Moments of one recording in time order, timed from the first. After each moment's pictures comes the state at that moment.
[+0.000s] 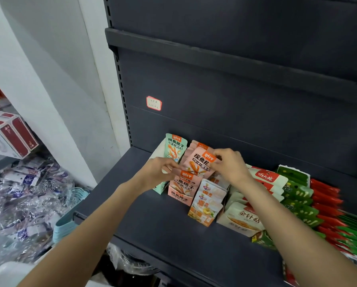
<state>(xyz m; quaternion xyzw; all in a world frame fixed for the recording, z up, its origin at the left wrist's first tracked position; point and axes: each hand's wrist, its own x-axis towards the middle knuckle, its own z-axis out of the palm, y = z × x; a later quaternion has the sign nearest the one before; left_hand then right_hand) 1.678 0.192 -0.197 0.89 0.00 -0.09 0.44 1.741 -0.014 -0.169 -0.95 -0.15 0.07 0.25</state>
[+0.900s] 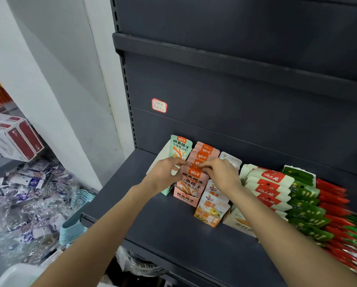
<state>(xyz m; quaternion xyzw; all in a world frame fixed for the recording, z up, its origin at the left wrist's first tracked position) 1.683 0.190 -0.211 0.92 -0.01 -0.03 0.39 1.724 0.012 -0.188 -0.96 -0.21 0.04 0.16</state>
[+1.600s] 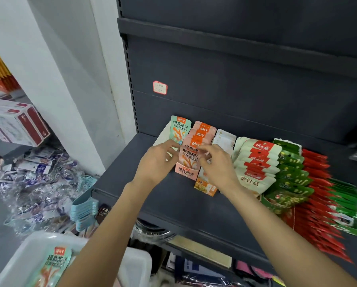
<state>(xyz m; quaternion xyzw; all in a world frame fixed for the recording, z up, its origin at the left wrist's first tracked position) 1.594 0.178 -0.183 0.92 0.03 0.10 0.38 1.634 0.011 -0.180 -0.93 -0.17 -0.02 0.33</state>
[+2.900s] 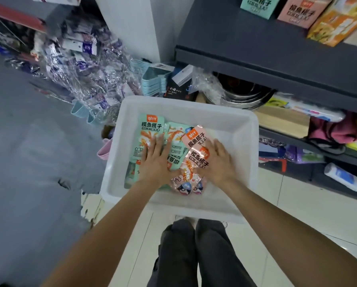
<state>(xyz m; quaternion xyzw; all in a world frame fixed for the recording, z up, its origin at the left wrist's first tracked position) 1.268 0.366 -0.437 0.97 0.07 -0.22 0.10 1.321 0.177 -0.439 -0.93 -0.09 0.30 0.18</state>
